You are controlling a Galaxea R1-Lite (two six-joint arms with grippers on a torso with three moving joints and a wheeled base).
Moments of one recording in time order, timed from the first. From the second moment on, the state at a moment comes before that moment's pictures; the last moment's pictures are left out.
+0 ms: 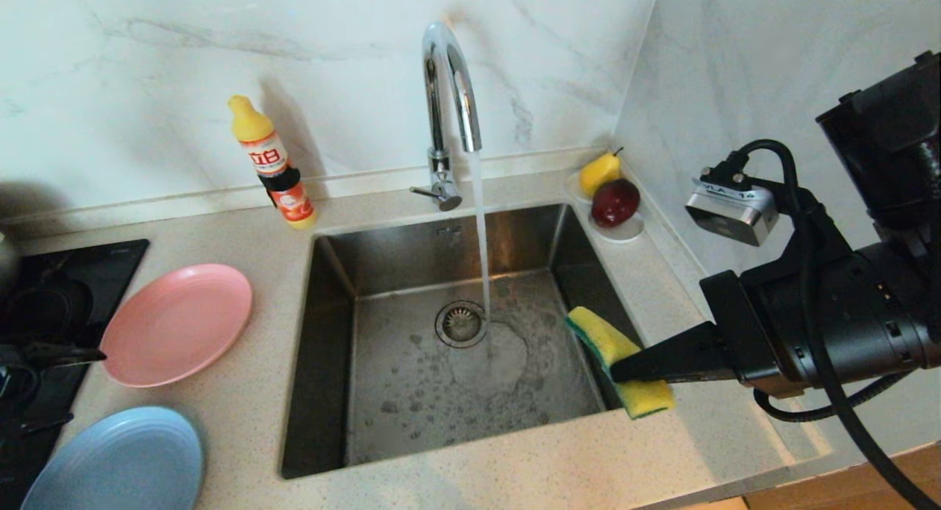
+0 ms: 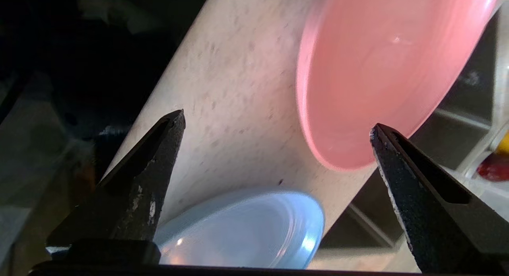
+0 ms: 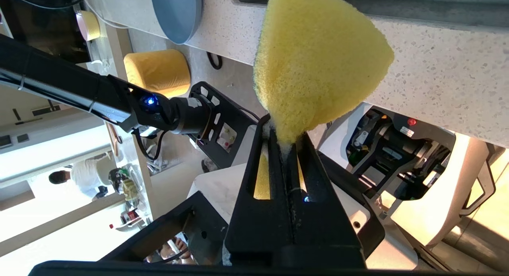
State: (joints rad) left arm 0.88 1.93 -1.12 0.26 -0.84 -0.19; right arm 0.71 1.48 -1.38 0.57 0.40 0.61
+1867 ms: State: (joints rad) left arm 0.78 1.98 -1.17 0.12 -0.82 -0.23; right arm 0.70 1.48 -1.36 0.56 0.40 0.61
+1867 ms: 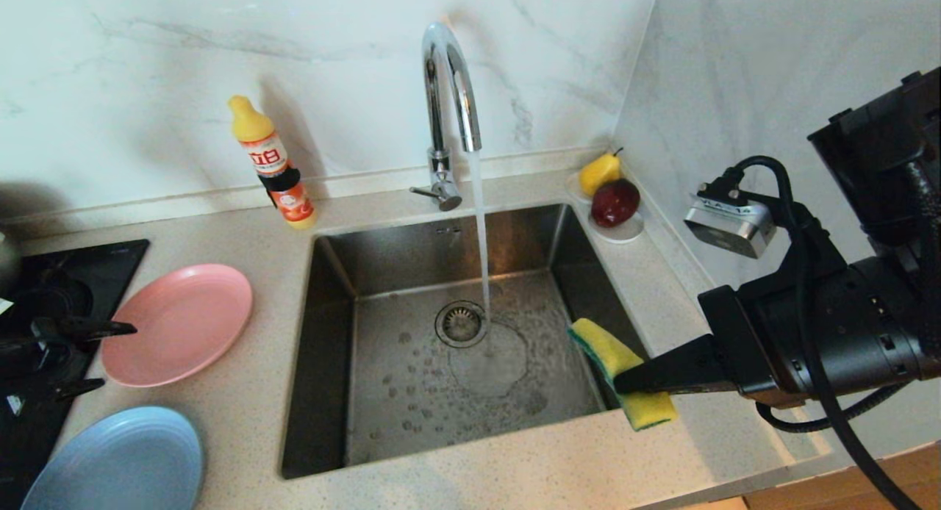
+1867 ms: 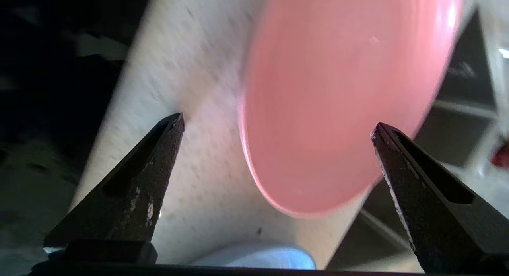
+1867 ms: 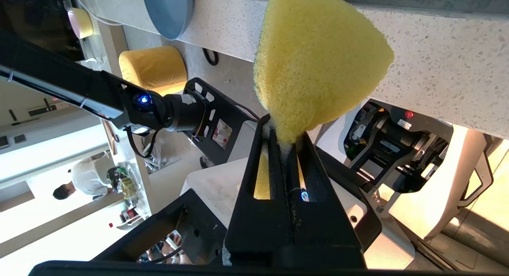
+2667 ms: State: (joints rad) left arm 0.61 1.97 -1.25 0.13 -0.54 -0.26; right arm 0.69 1.45 -1.32 0.54 0.40 0.61
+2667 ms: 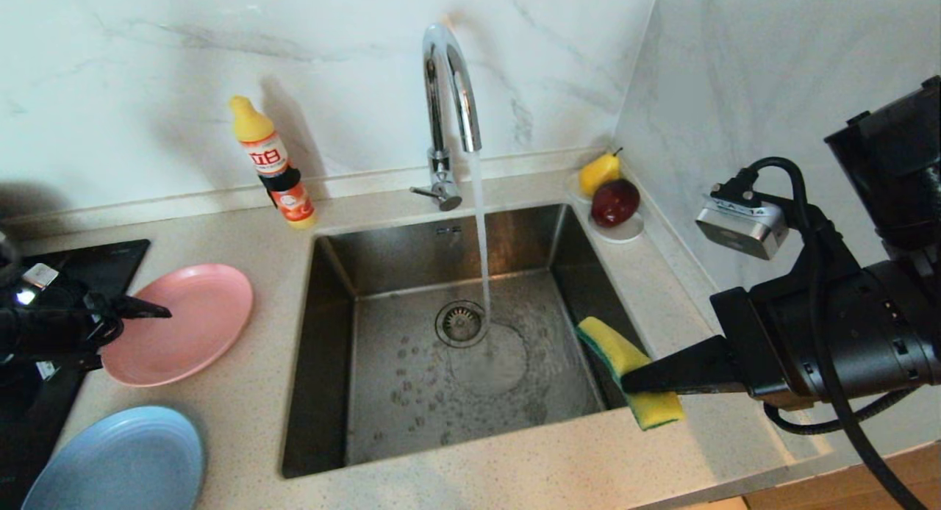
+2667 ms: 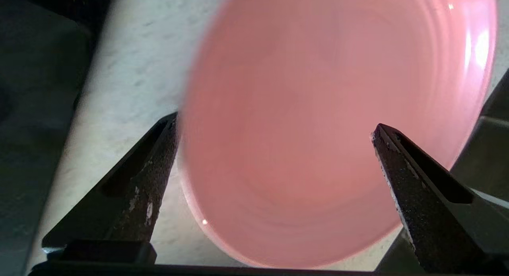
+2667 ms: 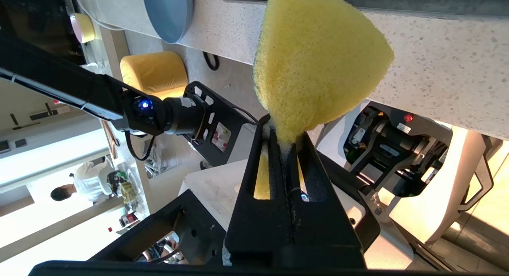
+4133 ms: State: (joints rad) left arm 0.52 2.01 -1.29 0.13 -0.26 -0.12; right arm 0.68 1.44 -1.28 0.54 0.40 0.61
